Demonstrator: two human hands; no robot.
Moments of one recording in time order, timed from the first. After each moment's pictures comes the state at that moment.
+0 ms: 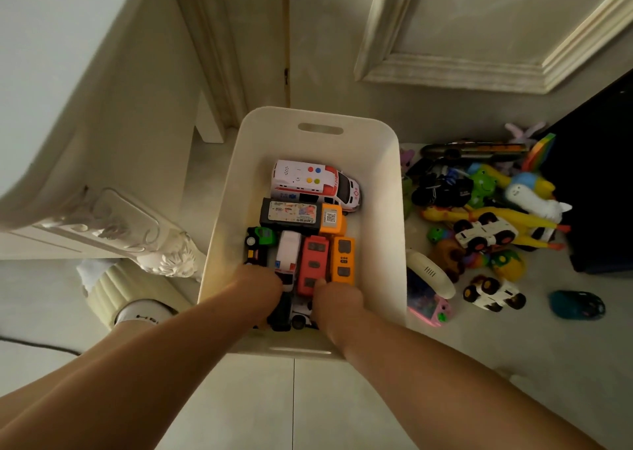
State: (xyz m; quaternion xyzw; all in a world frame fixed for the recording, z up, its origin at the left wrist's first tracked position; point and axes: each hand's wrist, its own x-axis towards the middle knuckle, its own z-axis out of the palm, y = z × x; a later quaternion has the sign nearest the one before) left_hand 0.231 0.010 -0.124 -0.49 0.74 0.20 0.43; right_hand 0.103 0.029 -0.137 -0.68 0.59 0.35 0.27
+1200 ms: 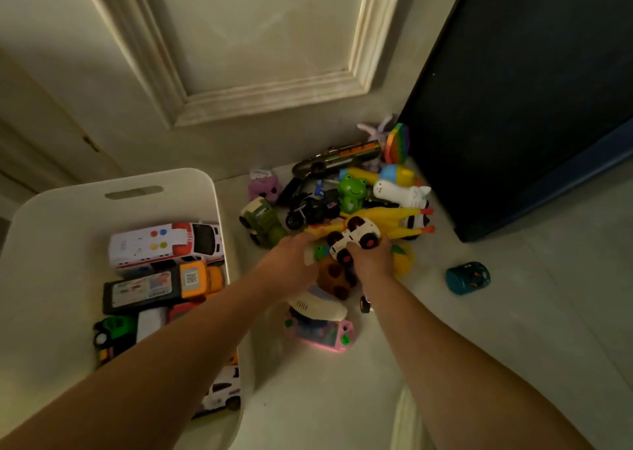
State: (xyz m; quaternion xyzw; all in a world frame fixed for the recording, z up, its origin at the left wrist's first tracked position) left_hand -0.016 -0.069 -0.084 -0.53 0.72 0.44 0.03; right_hand -0.172 -0.044 -0.153 -0.11 0.84 -0.34 0.41
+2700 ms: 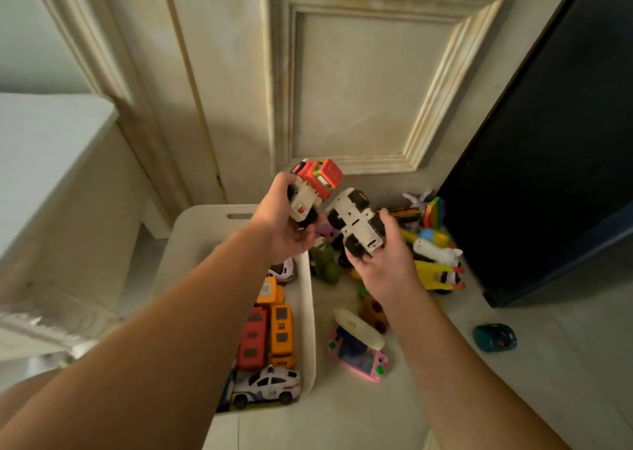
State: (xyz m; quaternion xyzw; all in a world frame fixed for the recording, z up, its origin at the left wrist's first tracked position) left_hand 0.089 -0.080 0.070 -0.51 0.21 0.77 -0.33; right_hand -0.069 -0.026 0.038 -0.04 0.47 -0.61 0.64
